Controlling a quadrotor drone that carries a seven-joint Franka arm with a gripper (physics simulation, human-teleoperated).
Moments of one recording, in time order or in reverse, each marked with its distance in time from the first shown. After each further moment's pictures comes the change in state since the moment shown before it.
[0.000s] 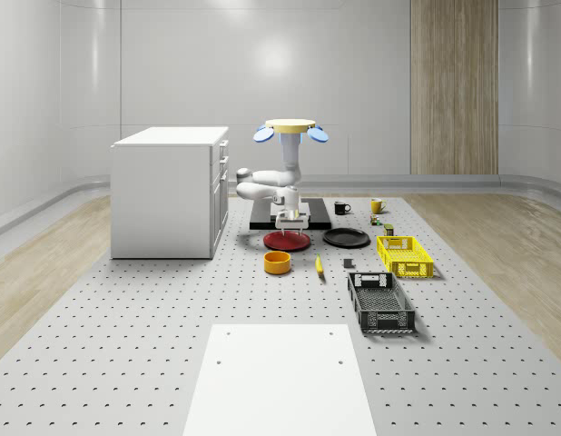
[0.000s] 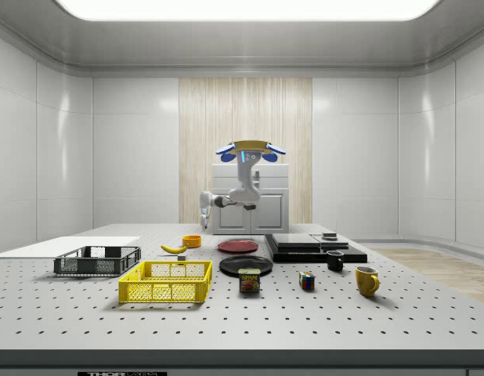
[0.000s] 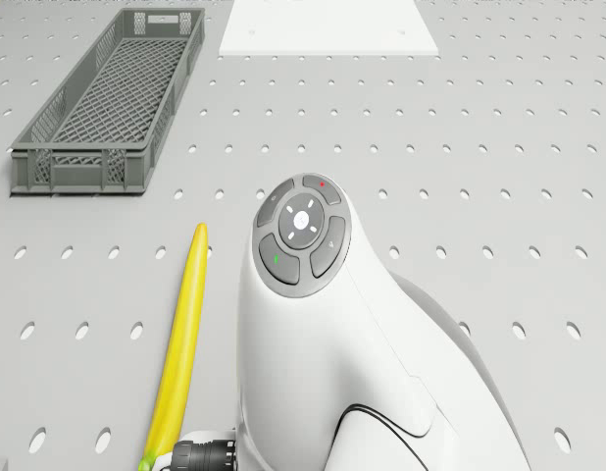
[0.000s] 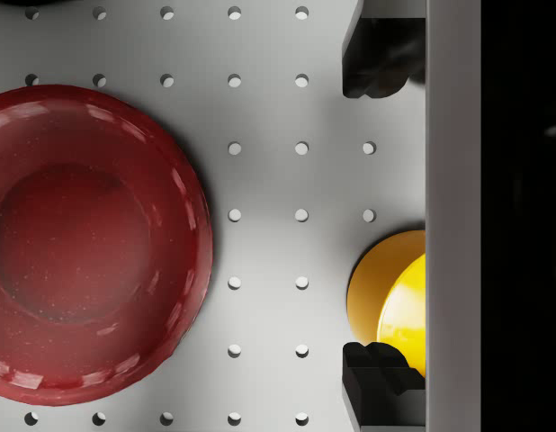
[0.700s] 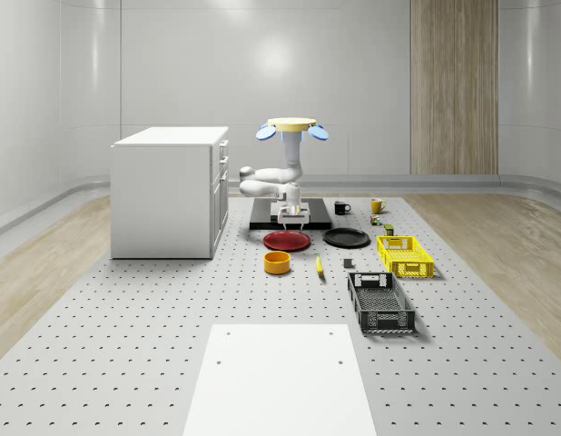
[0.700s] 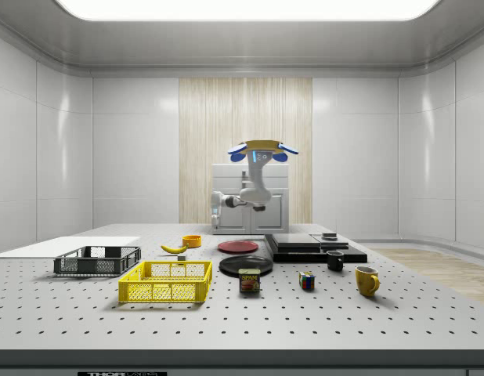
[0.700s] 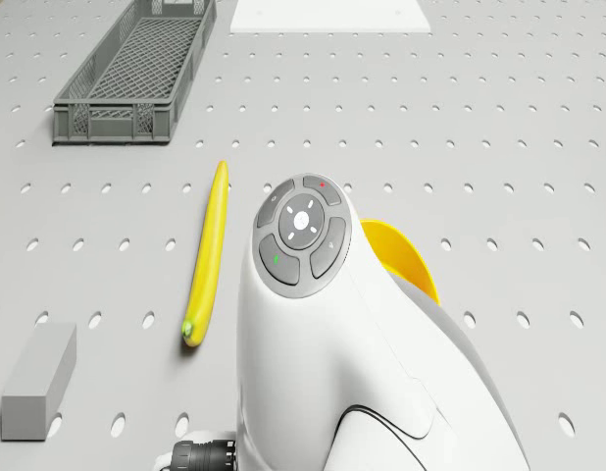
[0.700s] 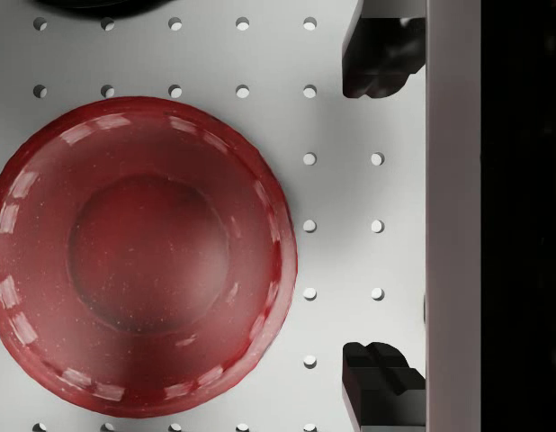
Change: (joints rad) arm 0.006 0.028 -0.005 -0.001 -0.011 -0.026 -0.005
